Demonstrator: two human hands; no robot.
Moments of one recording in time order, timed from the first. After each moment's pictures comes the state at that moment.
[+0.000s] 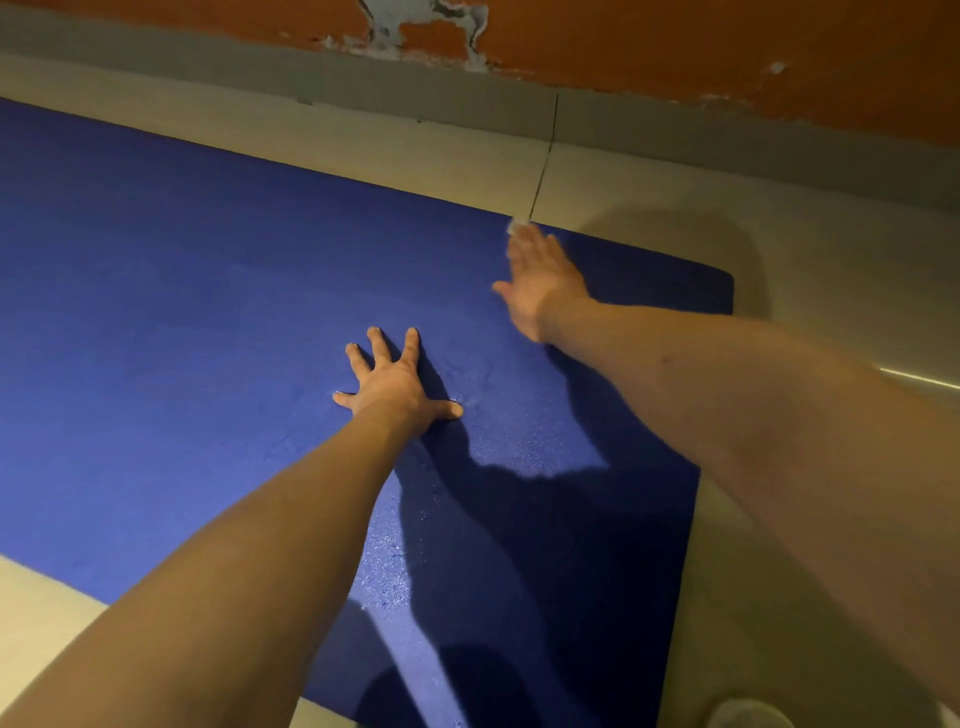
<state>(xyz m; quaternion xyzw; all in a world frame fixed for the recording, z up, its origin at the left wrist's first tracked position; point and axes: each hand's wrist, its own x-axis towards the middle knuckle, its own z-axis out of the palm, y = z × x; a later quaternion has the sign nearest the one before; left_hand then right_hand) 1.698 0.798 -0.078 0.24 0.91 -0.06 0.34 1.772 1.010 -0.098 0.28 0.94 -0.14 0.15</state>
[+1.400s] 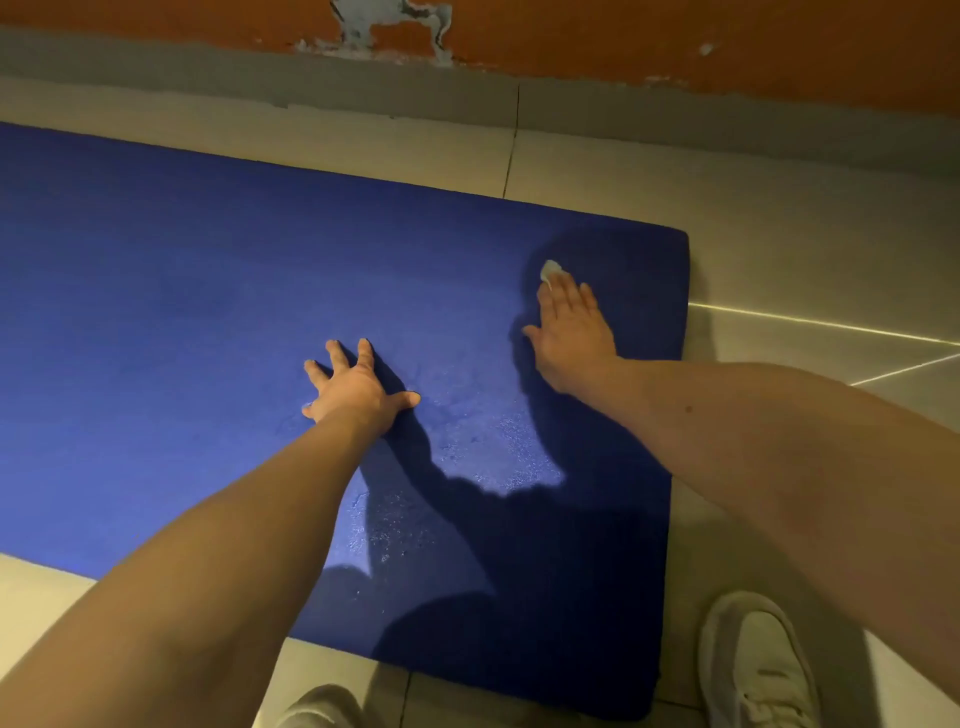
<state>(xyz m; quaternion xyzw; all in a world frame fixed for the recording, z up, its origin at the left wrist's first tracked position) 1.692 0.731 -0.079 0.23 0.92 -0.07 0.31 1.880 0.928 -0.103 0.37 0.92 -0.09 0.12</state>
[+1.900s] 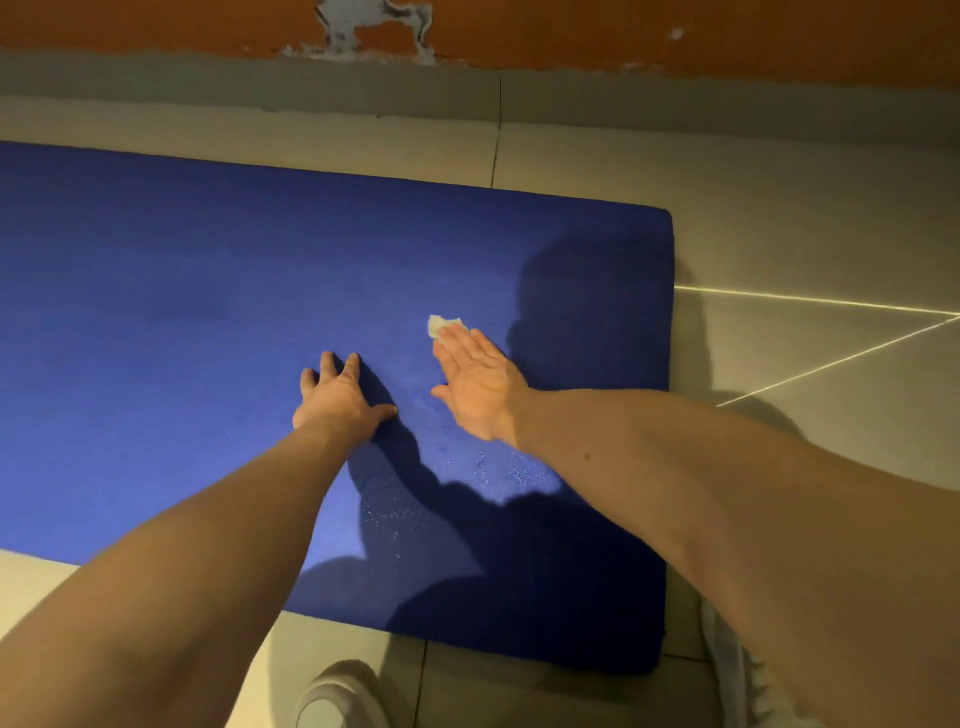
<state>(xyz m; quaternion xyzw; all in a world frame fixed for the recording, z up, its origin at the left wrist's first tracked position) 1.685 0.691 -0.070 0.28 0.91 -0.08 0.30 1.844 0.815 -0.100 0.23 0.96 -0.12 0.14</state>
